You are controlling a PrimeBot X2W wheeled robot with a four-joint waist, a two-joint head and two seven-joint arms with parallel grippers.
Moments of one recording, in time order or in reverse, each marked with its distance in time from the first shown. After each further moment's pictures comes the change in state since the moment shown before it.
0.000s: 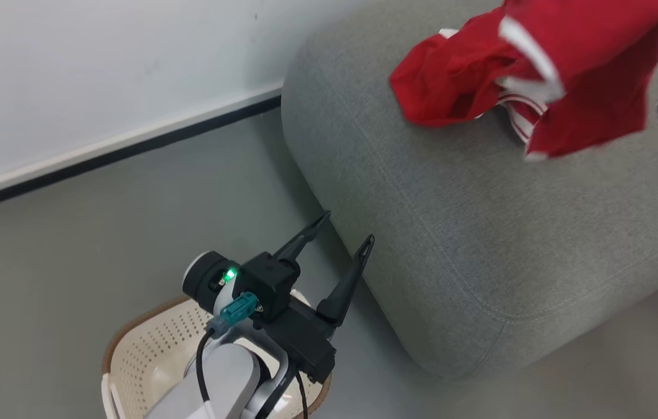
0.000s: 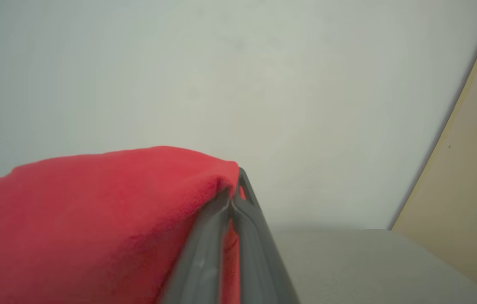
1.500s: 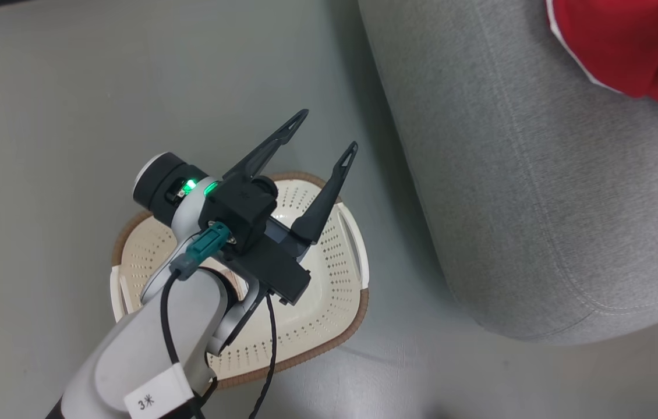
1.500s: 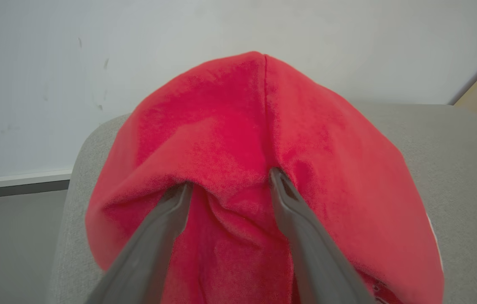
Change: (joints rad) left arm -0.203 0.079 0.040 -0.090 0.100 -0.008 0.050; right arm -0.150 0.086 -0.046 0.394 0.025 0.009 -0.003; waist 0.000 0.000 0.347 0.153
